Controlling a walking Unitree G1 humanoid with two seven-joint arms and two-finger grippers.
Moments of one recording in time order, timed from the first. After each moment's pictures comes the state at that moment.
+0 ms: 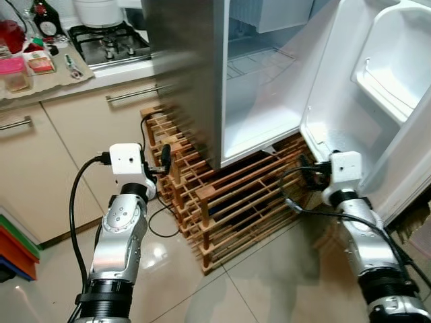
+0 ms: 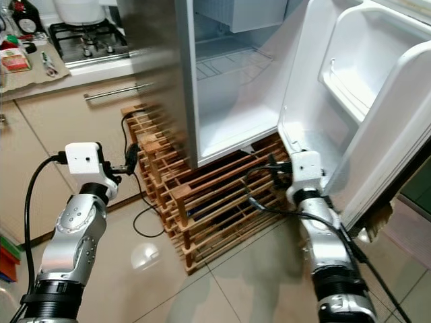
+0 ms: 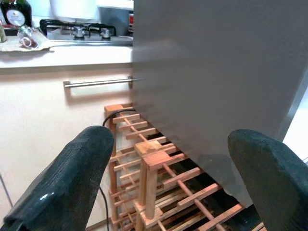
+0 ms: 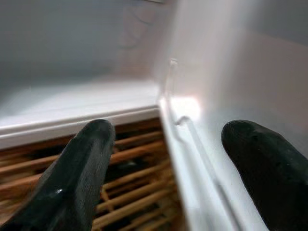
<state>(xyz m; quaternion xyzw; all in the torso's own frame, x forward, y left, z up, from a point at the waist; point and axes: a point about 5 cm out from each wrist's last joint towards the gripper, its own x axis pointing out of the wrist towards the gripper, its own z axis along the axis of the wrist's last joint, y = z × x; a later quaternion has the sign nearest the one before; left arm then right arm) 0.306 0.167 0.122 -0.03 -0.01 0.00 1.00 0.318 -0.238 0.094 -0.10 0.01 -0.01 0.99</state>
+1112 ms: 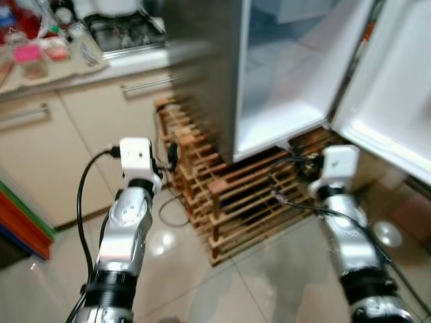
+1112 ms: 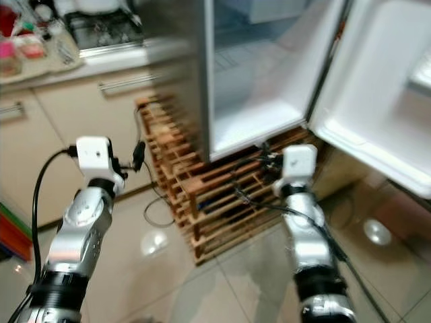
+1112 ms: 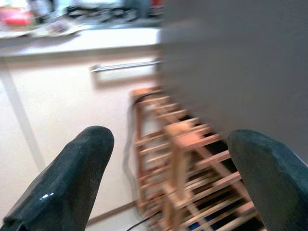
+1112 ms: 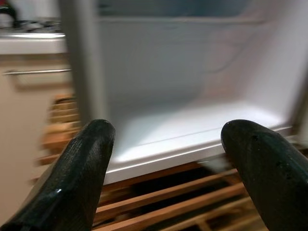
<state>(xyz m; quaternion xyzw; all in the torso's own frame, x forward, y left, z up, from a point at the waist) 0.315 0.161 0.117 0.00 0.01 0.00 1.00 0.313 -0.160 0.093 -0.01 -0.05 0.05 1.00</state>
